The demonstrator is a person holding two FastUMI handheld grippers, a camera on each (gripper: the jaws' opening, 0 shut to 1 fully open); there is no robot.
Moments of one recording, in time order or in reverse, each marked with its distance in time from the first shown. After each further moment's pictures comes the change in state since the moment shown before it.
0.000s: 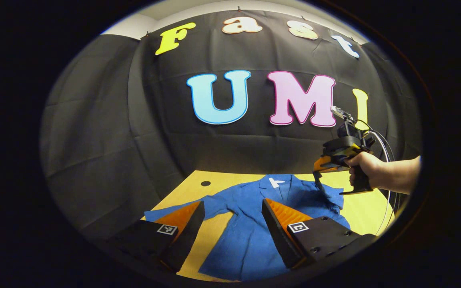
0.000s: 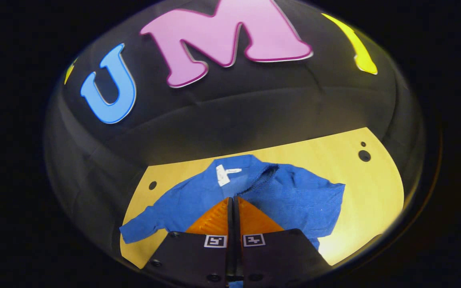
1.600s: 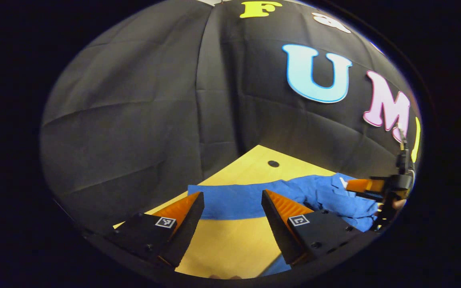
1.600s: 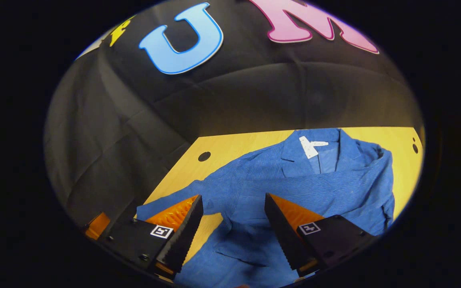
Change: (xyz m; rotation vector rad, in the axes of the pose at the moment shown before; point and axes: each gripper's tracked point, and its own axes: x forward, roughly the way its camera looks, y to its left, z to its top) left arm 0.120 0.215 -0.111 -0.320 0.166 0.315; right arm 0.023 0.147 -0.124 -0.172 0.009 0.283
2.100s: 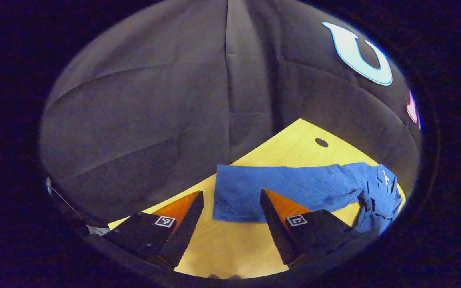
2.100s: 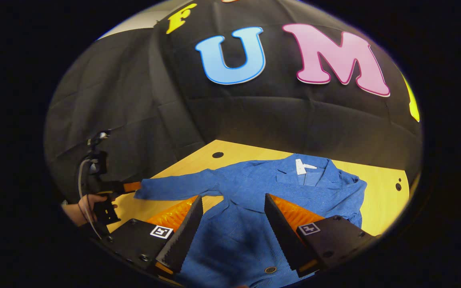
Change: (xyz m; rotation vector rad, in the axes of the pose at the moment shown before) left arm 0.100 0.070 -0.066 -0.044 0.241 0.150; right arm -0.103 0.017 -0.035 -0.312 -0.118 0.073
